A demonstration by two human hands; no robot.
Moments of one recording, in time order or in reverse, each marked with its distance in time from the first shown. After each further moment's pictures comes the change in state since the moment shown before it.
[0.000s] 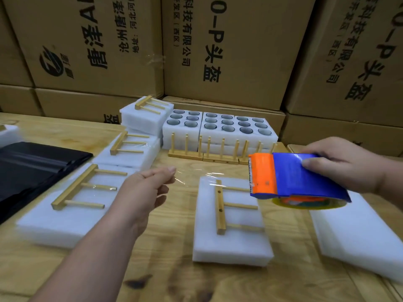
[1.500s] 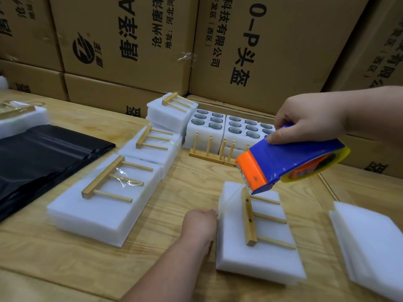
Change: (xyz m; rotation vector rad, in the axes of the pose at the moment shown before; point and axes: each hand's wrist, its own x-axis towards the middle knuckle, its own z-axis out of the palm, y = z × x) left_hand 0.027 -0.106 0.047 0.154 0.118 -0.307; right_hand 0.139 -0.123 -0.030 -0.447 -0.336 0.082
